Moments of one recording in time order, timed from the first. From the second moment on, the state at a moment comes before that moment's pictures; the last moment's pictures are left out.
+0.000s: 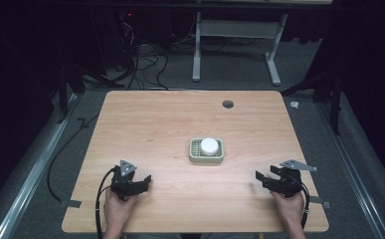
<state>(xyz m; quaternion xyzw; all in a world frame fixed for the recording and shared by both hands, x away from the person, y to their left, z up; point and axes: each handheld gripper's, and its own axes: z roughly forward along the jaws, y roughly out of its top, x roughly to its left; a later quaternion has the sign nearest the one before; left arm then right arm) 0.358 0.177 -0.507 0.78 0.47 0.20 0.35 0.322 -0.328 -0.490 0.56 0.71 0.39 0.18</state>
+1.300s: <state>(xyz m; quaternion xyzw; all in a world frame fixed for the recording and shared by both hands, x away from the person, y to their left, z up) 0.358 0.177 -0.508 0.78 0.47 0.20 0.35 0.325 -0.308 -0.502 0.55 0.74 0.31 0.24</state>
